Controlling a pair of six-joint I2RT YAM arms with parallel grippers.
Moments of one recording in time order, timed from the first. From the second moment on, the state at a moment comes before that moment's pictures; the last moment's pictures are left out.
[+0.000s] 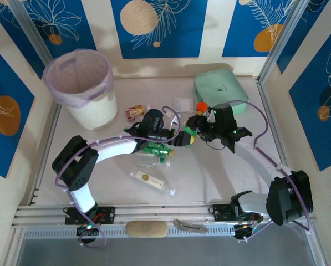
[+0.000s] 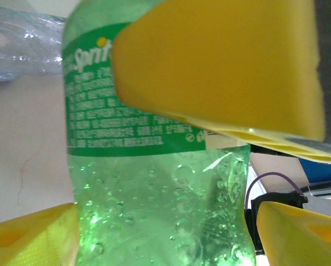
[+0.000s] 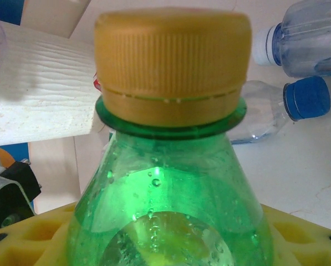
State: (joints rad) left arm -0.77 1.74 1.06 0.21 0.68 -0.66; right arm 0.33 1.25 0.85 -0.30 -0.43 0.93
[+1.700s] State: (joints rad) left arm -0.20 1.42 1.62 -0.58 0.17 -0.10; right arm 0.28 1.26 0.87 -0.33 -0.41 0.88
